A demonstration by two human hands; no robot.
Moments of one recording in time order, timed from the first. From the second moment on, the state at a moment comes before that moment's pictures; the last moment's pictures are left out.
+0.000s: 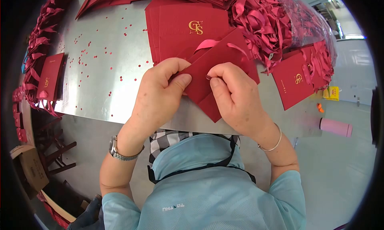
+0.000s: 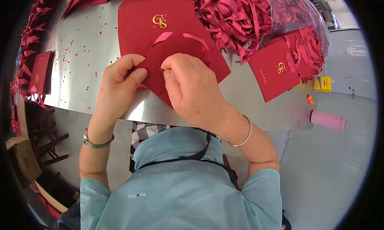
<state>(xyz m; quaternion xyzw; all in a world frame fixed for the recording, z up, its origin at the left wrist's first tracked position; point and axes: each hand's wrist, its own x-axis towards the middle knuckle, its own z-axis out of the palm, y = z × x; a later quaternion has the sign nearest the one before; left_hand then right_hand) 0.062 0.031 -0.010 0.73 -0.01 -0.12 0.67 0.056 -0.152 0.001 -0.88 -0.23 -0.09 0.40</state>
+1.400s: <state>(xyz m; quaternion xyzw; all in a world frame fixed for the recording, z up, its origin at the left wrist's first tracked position) 0.066 0.028 -0.032 0.55 0.02 -0.19 0.81 0.053 -0.154 -0.001 -0.89 -0.27 -0.17 0.34</state>
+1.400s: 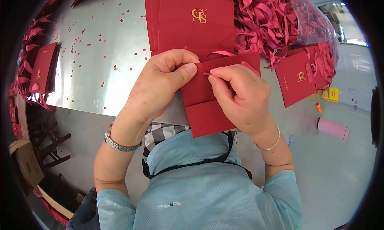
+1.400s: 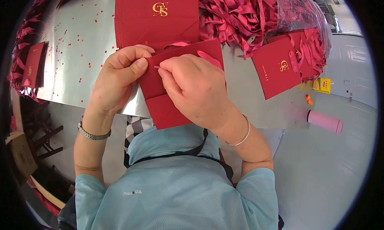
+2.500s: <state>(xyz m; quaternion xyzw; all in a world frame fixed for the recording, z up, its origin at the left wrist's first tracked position) 0.057 0.022 -0.012 0.75 -0.21 0.10 0.61 0.060 -0.155 0.008 -0.83 -0.12 -0.01 0.55</state>
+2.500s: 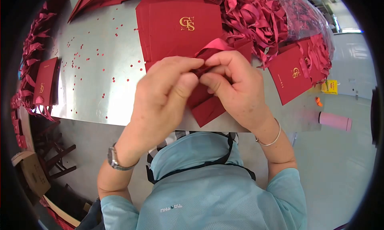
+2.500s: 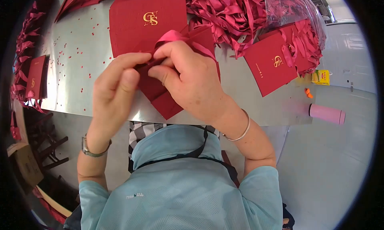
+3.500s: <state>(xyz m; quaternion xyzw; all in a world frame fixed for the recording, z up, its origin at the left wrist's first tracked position) 0.094 0.077 0.007 0.92 -0.25 0.12 0.29 0.048 -0.167 0.028 -0.94 -0.25 0.03 0.24</state>
